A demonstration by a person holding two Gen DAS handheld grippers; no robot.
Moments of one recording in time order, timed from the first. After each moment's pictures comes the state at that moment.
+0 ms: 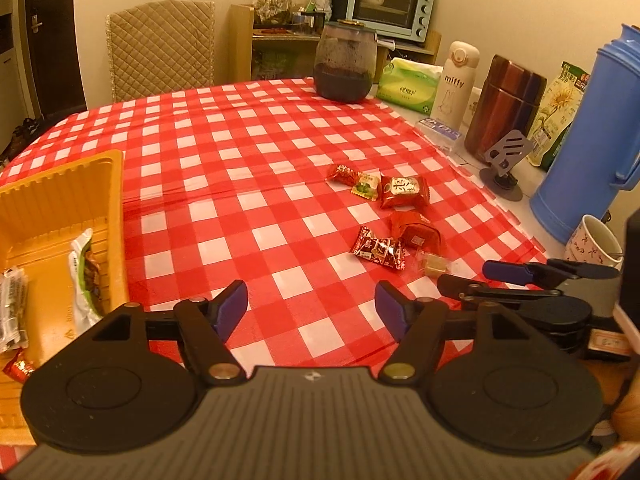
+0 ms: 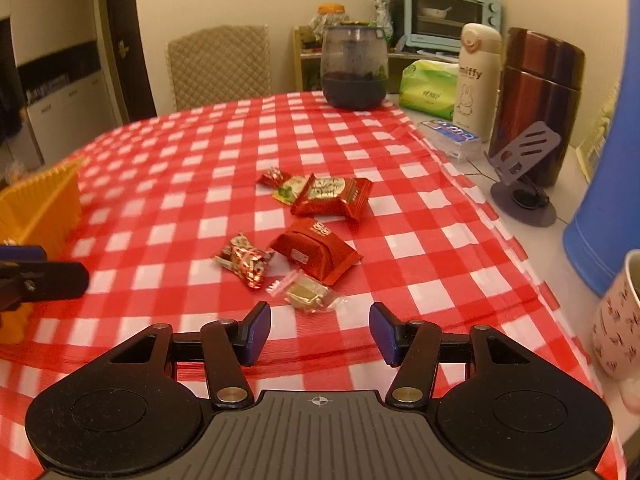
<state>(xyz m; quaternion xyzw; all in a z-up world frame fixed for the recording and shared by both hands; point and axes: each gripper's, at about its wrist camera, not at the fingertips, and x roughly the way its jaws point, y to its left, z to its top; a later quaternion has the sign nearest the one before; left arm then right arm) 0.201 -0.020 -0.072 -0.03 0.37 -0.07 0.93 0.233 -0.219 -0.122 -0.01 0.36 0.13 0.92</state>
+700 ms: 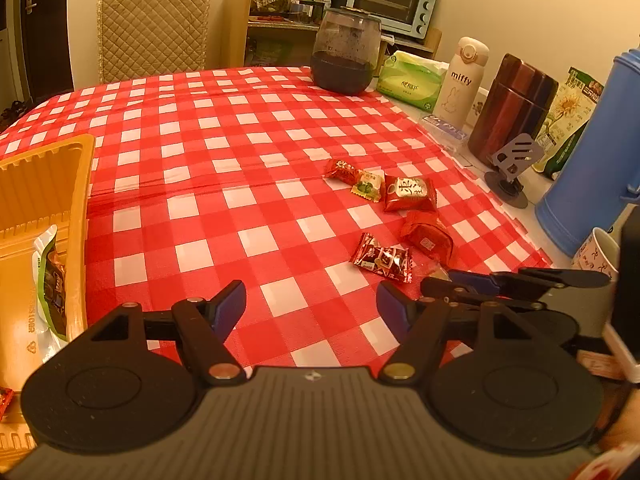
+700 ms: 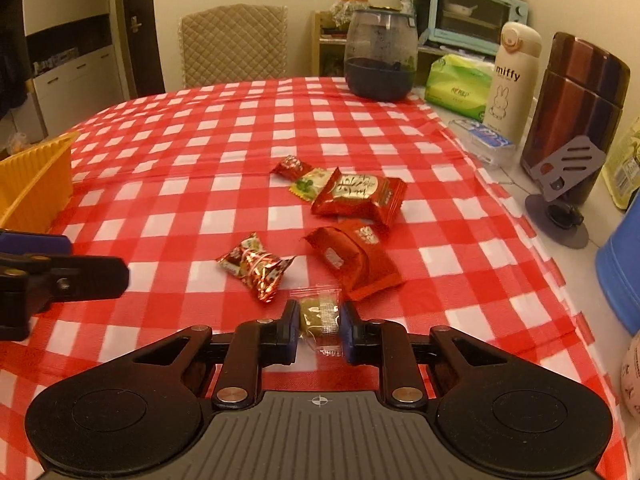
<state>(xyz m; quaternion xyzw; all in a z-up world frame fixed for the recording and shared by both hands) 0.233 -0.017 -0.093 -0.05 0.38 -0.08 0.92 0.259 -0.195 -0.134 -0.03 0.38 0.14 0.91</state>
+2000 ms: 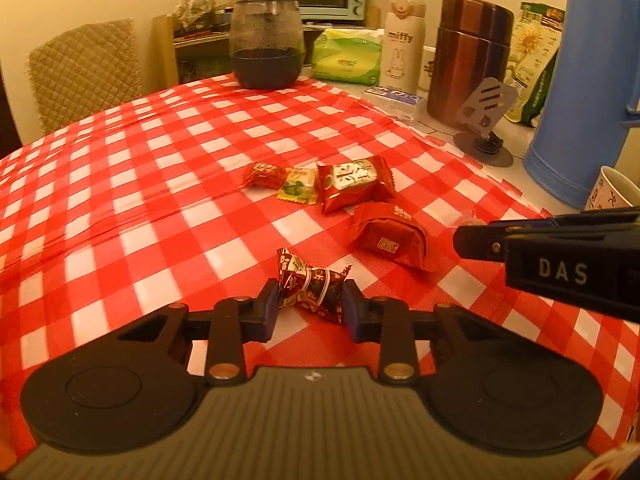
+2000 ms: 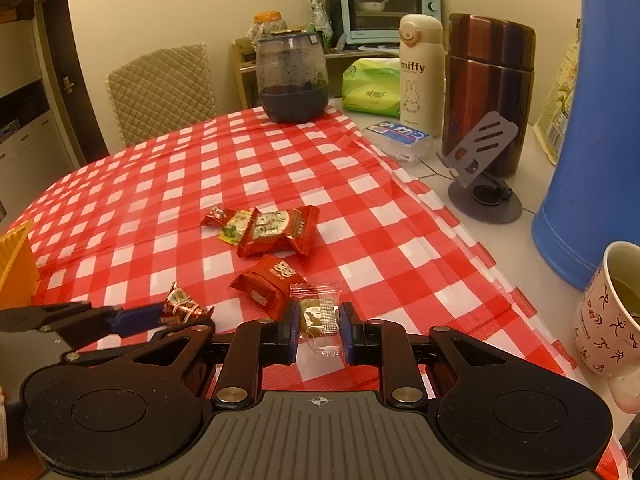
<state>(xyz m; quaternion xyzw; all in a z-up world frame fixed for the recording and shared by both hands) 0.276 -0.084 -0.134 0.04 0.35 -0.14 0.93 0.260 -0.233 -0.106 0.06 0.36 0.06 0.93</state>
